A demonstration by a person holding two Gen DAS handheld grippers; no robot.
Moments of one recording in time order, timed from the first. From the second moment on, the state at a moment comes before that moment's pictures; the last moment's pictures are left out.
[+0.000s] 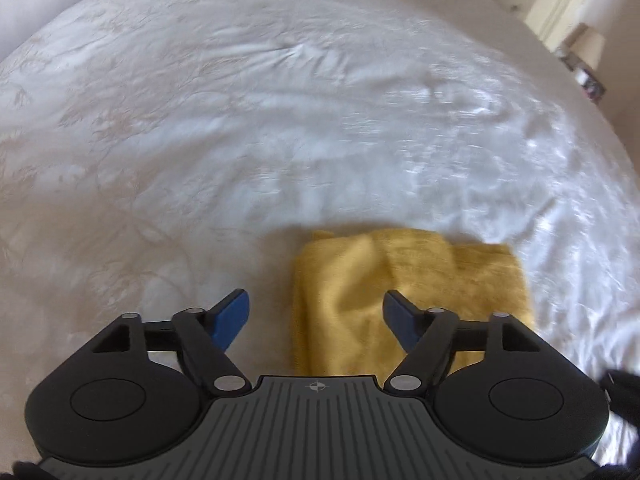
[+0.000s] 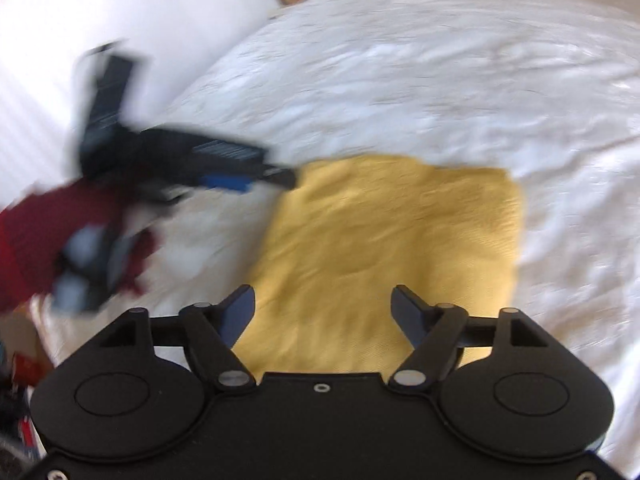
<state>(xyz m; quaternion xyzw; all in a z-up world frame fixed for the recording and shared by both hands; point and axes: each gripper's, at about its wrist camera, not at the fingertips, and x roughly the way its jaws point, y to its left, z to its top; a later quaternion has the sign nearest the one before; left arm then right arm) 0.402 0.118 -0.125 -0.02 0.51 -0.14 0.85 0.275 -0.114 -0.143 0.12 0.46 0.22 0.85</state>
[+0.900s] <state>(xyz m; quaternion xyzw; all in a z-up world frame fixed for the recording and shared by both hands) 0.346 0.107 -0.200 -0.12 0.59 -0.20 0.77 0.341 -0.202 -0.216 0.28 0.52 0.19 0.79</state>
